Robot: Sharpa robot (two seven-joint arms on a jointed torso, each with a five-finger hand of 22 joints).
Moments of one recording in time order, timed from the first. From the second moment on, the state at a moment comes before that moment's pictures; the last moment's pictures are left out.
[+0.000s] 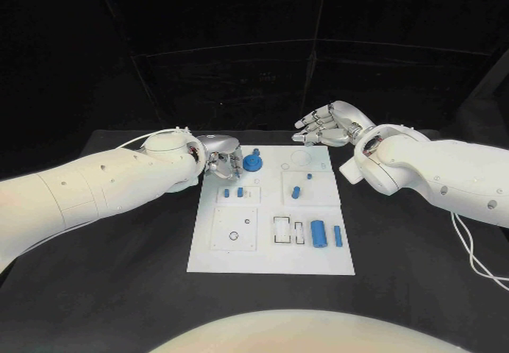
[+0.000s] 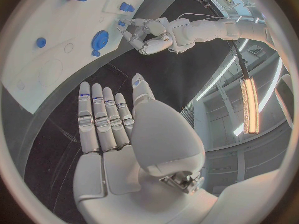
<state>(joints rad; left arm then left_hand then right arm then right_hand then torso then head) 1.24 -0.60 -0.10 1.18 -1.44 -0.05 0.03 1.33 -0.09 0.52 -0.12 0.07 1.09 0.14 0.19 0.07 1.17 0.07 0.20 0.07 1.47 -0.01 1.33 0.97 0.16 1.46 0.08 0.87 0.70 1.25 -0.79 -0.05 1.46 -0.79 -0.42 0.04 1.46 0.05 -0.20 0.09 0.27 0.80 0.21 0.21 0.07 0.92 0.18 0.37 0.06 1.05 0.14 0.06 0.26 0.18 1.02 0.24 0.07 0.07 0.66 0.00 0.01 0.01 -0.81</state>
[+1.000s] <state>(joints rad) 1.24 -0.59 -0.10 1.17 -1.43 -0.02 0.02 1.33 -0.09 0.52 -0.12 0.07 1.09 0.14 0.18 0.07 1.18 0.07 0.19 0.07 1.47 -0.01 1.33 0.97 0.16 1.46 0.08 0.87 0.70 1.25 -0.78 -0.05 1.46 -0.79 -0.41 0.04 1.46 0.05 -0.20 0.09 0.27 0.80 0.21 0.21 0.07 0.92 0.18 0.37 0.06 1.05 0.14 0.06 0.26 0.18 1.02 0.24 0.07 0.07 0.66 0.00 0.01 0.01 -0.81</state>
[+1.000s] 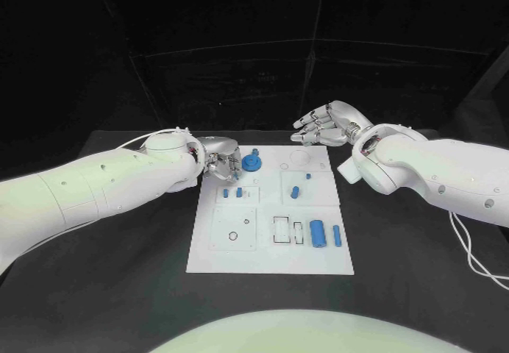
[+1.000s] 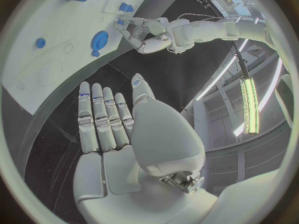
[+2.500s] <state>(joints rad) 1.24 -0.62 -0.10 1.18 -1.43 -0.04 0.03 1.30 -0.13 0.47 -0.14 0.07 1.03 0.17 0.11 0.06 1.08 0.11 0.11 0.06 1.46 0.00 1.32 0.92 0.16 1.45 0.09 0.85 0.67 1.25 -0.79 -0.05 1.45 -0.79 -0.41 0.04 1.46 0.05 -0.20 0.09 0.27 0.80 0.21 0.22 0.07 0.92 0.18 0.37 0.06 1.05 0.13 0.06 0.26 0.18 1.02 0.24 0.07 0.07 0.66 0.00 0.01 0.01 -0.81</state>
